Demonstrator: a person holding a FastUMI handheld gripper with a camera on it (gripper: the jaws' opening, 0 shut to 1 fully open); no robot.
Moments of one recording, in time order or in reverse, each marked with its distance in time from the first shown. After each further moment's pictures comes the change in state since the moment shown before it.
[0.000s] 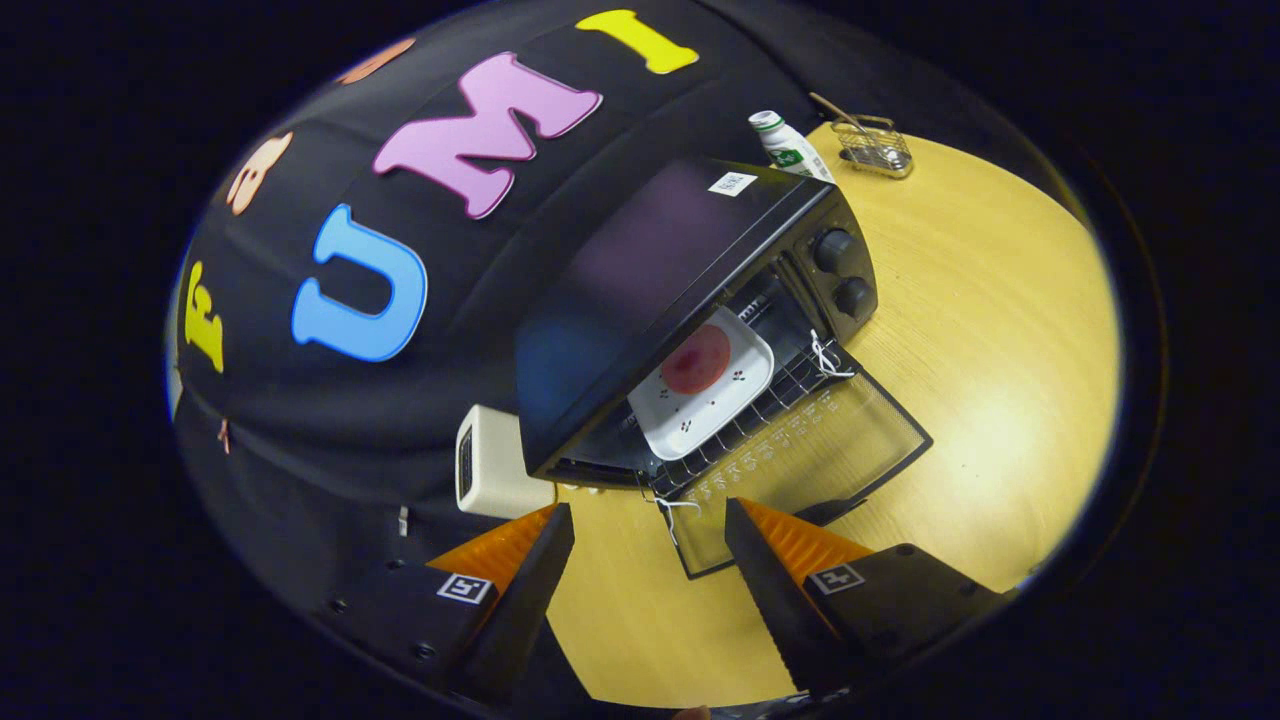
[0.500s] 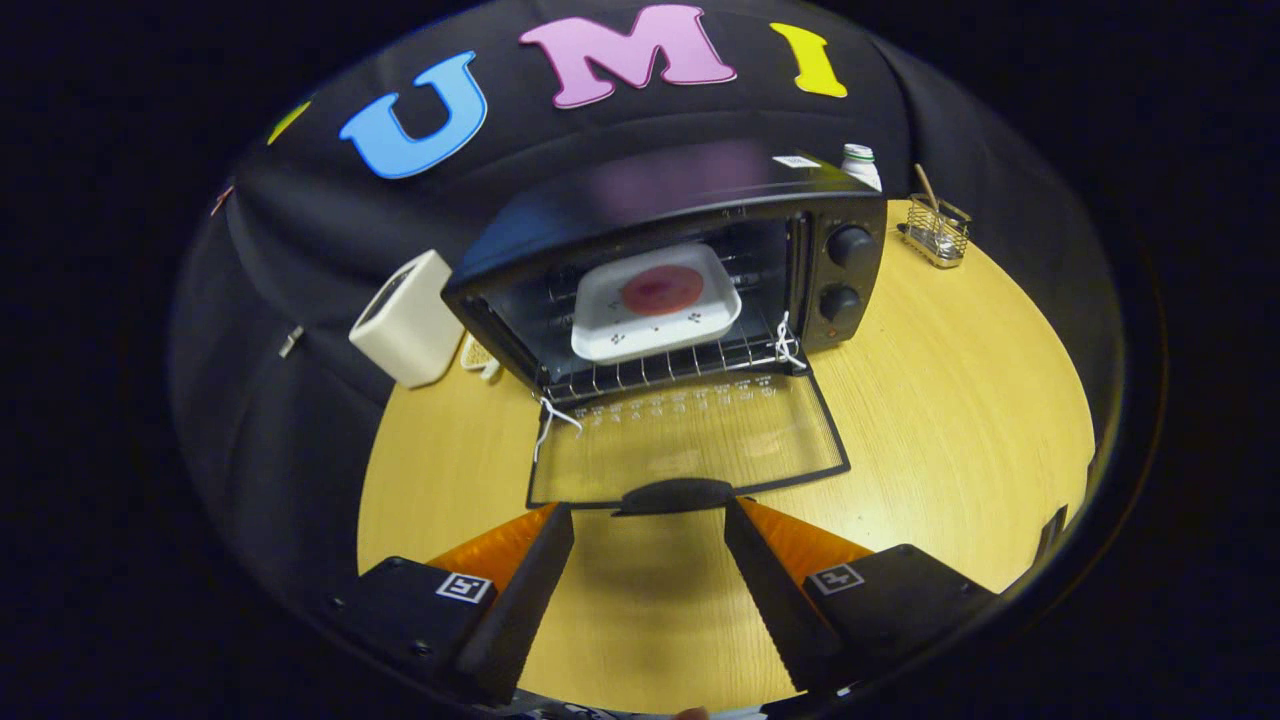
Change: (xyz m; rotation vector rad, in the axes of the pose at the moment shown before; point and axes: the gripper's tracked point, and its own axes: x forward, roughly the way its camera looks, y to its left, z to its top) arm 0.018 -0.090 -0.068 -0.506 0.064 -0.184
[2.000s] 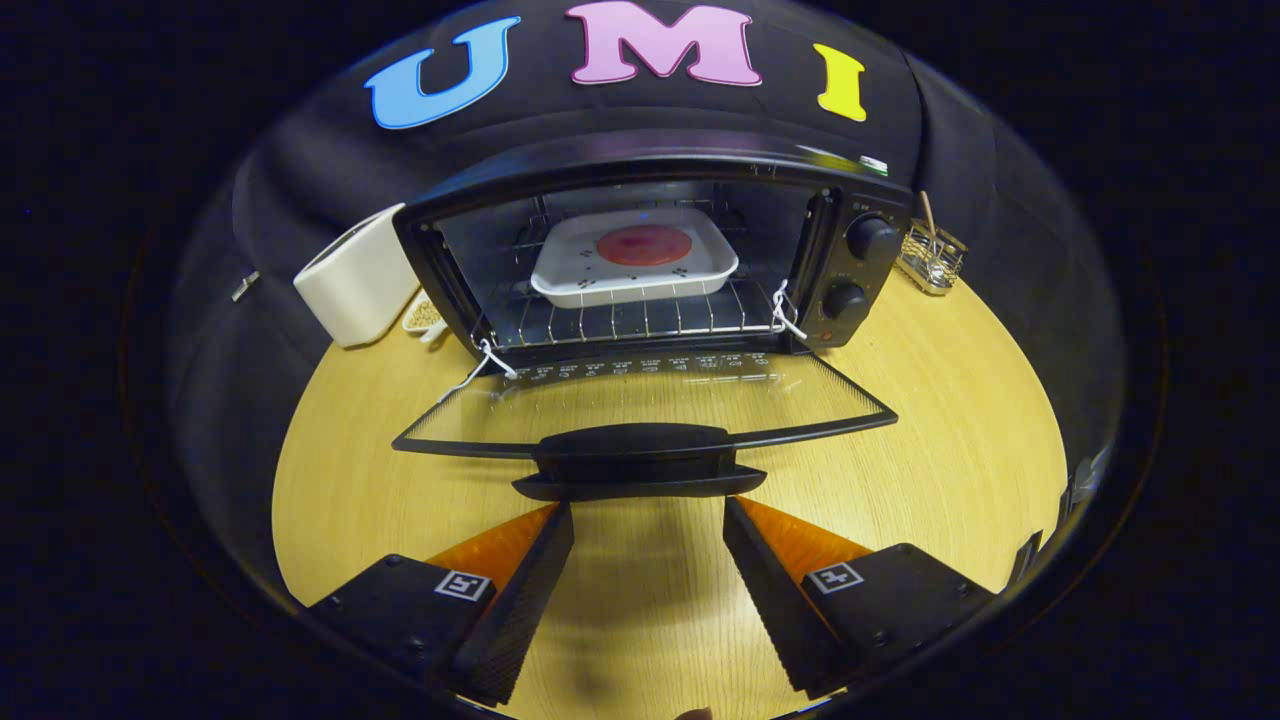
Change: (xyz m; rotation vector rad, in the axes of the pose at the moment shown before) arm 0.035 -0.015 -0.017 -0.106 -0.073 -0.138
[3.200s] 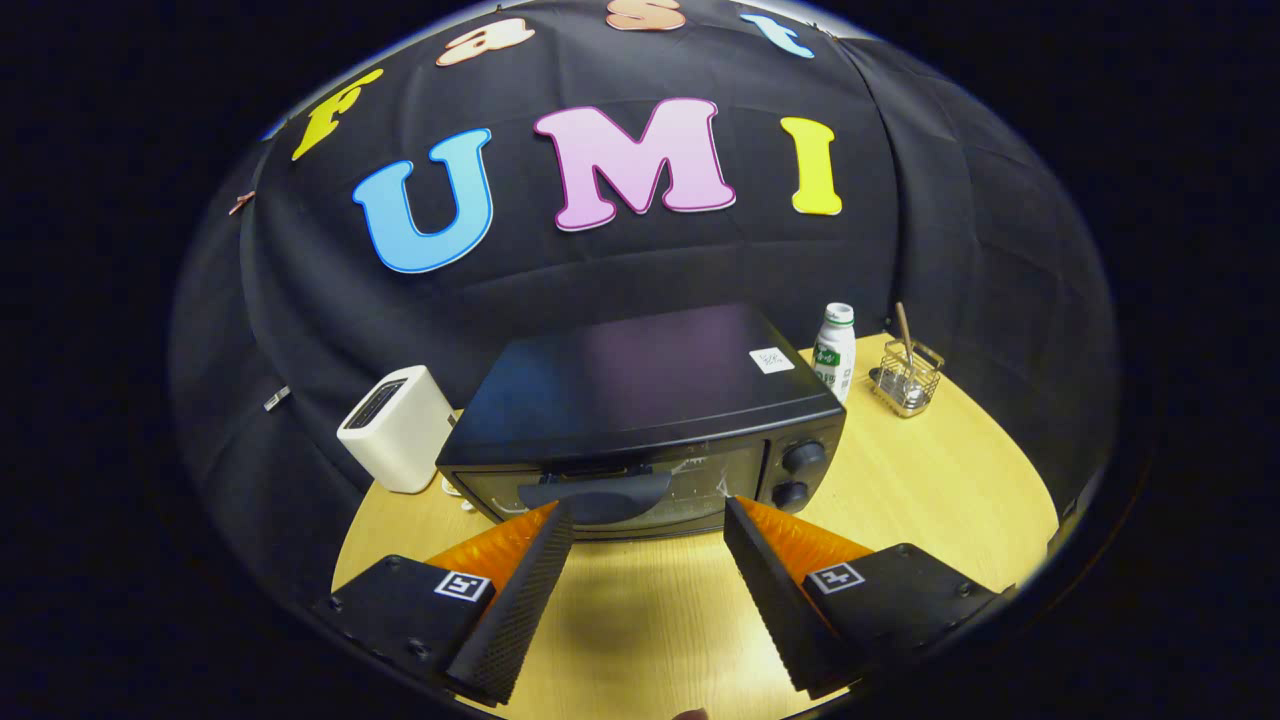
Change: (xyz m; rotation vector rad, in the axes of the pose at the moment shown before) arm -0.095 -0.034 0.137 0.066 -0.347 0.056
